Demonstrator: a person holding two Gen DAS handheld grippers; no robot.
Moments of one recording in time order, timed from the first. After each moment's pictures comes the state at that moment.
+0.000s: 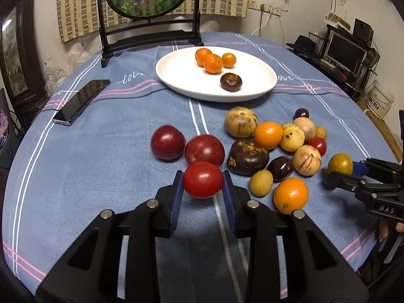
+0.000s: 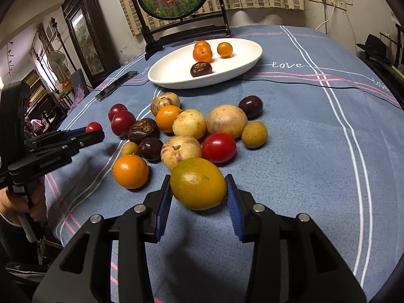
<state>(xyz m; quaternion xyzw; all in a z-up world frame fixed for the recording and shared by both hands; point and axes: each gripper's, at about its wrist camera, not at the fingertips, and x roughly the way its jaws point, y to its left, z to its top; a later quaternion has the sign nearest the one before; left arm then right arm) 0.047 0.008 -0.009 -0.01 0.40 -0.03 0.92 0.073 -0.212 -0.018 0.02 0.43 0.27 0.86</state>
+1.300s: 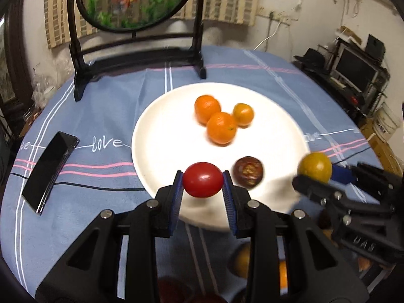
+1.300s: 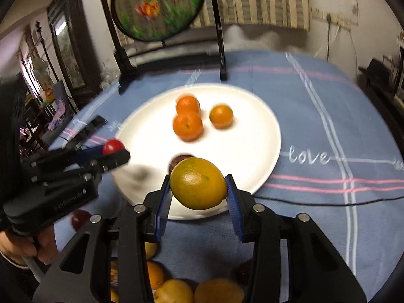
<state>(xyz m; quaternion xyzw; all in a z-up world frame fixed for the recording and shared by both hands) 0.230 0.011 0.011 -0.03 0.40 -0.03 0.91 0.239 -0.140 0.016 0.00 0.41 0.23 0.88</state>
